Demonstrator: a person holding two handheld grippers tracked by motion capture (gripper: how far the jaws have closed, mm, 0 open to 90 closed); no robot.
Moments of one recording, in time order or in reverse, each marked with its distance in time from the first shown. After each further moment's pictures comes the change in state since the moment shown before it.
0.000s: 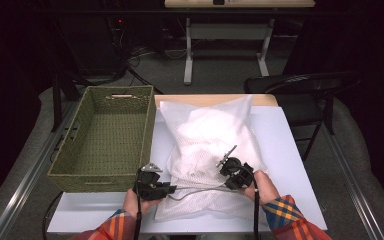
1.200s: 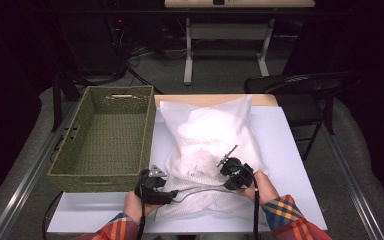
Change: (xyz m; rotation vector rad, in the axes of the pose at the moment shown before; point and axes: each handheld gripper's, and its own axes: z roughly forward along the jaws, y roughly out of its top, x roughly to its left) left arm -0.015 -0.001 0.003 0.047 0.167 0.088; right arm -0.001 -0.001 0.002 0.003 0.040 0.033
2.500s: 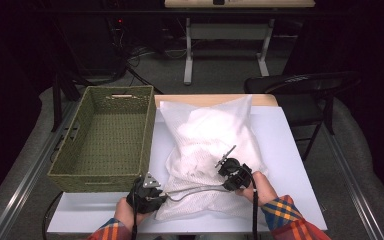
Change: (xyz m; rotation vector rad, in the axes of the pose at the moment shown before) left arm -0.002 -0.025 -0.016 0.043 0.047 0.081; right arm 0.004 0.002 0.000 -0.003 0.002 -0.004
